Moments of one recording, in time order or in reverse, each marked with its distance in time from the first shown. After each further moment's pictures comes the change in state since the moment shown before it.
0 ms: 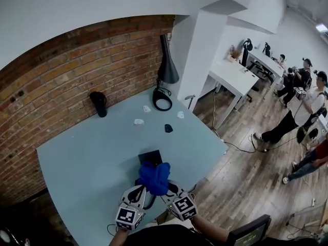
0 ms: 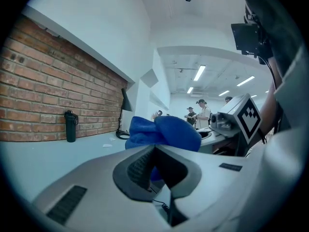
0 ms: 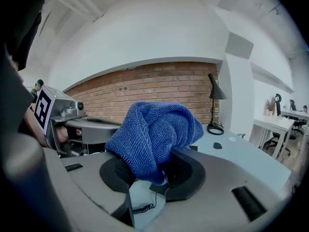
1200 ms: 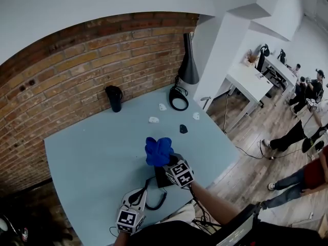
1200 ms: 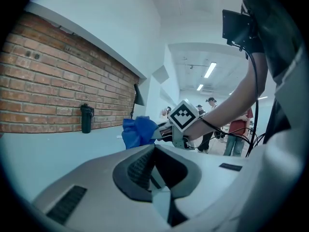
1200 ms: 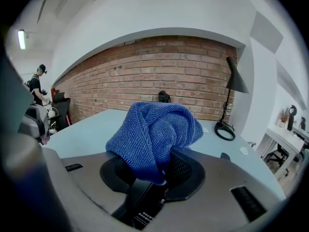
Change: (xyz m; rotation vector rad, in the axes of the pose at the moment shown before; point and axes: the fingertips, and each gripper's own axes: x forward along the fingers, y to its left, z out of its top) left arm -0.034 0.044 -0.018 -0.070 0.060 0.096; right arm 0.148 -0.073 0.003 -0.122 0.192 0.041
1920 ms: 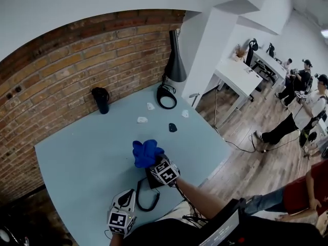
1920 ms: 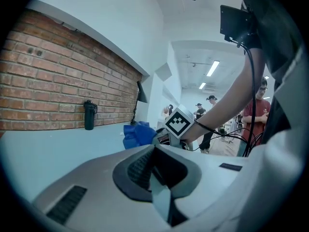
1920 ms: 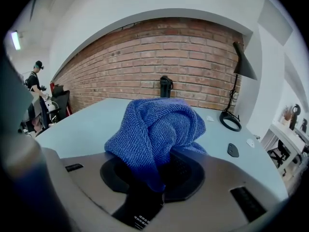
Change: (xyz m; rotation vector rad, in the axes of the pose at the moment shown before) left arm 0.001 0.016 -0.009 -0.027 0.050 0.009; right arm 0.043 0.003 -0.039 -0.004 0.126 0.023
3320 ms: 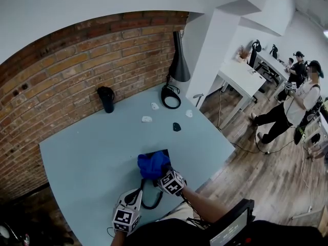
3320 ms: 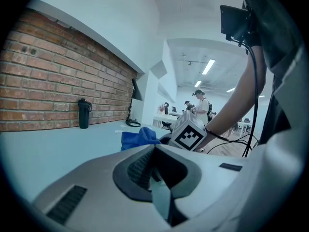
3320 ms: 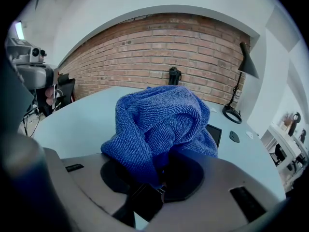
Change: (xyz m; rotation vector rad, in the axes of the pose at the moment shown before) left arm 0.004 -0.014 -0.007 0.038 -0.005 -0.034; right arm -0.024 0.042 -0.057 -0.065 0.077 0.018
